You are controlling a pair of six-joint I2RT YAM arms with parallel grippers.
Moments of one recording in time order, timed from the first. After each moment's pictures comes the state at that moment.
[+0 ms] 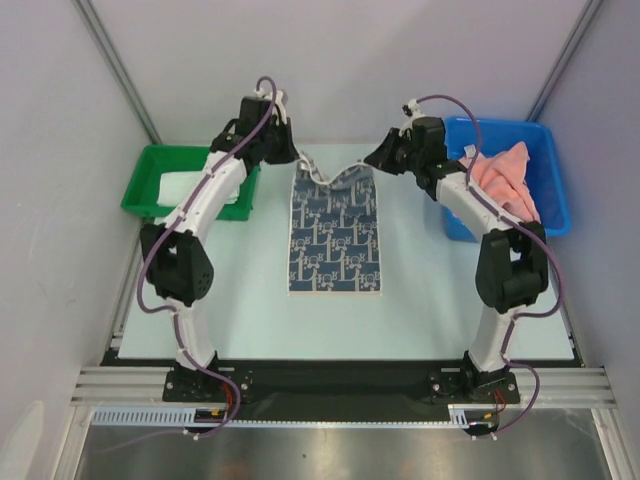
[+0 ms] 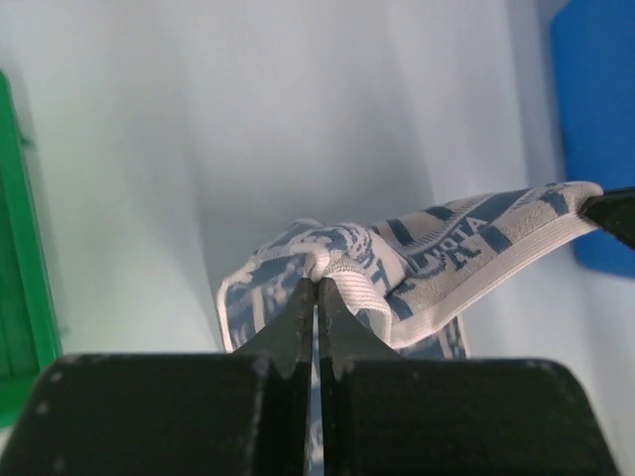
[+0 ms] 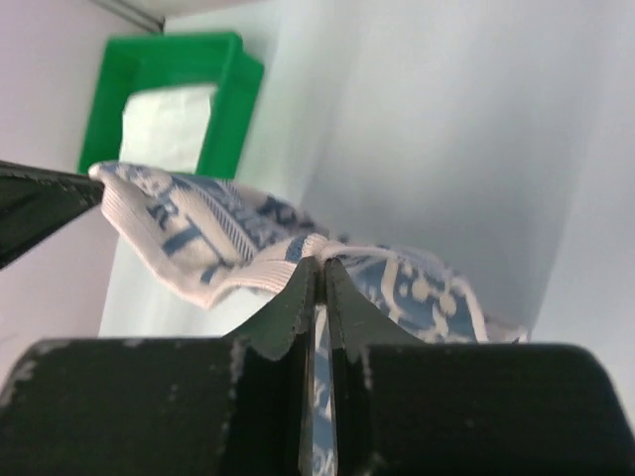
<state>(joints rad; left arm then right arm) -0.33 1.92 1.87 -0.60 0.13 -0.31 0.30 1.85 1.54 -0.10 -0.34 0.55</state>
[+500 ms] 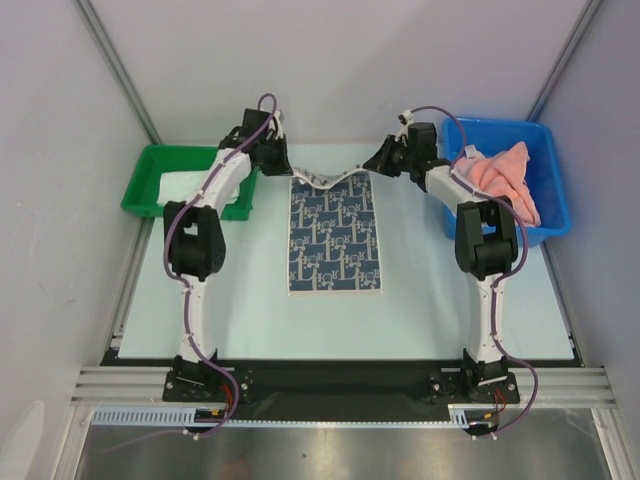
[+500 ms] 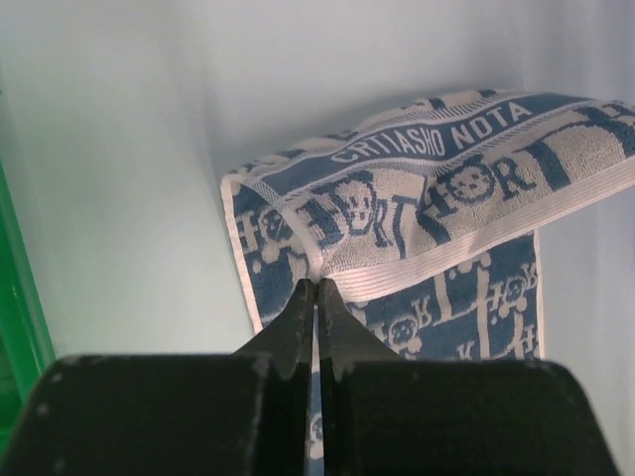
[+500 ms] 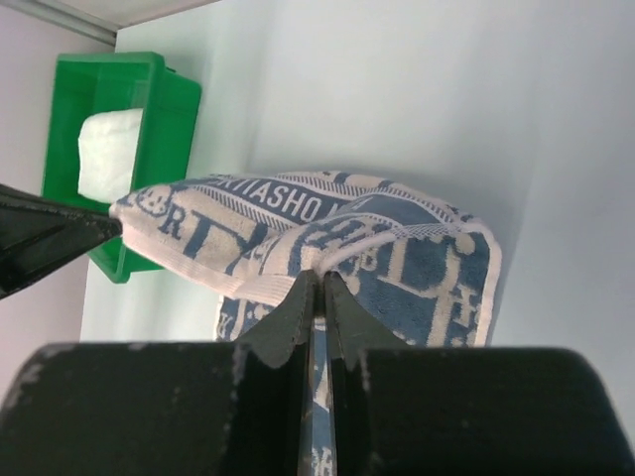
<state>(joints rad) -0.23 2.23 2.05 -0.63 0.23 -0.28 0.23 2.22 1.78 -0.02 -0.46 0.57</state>
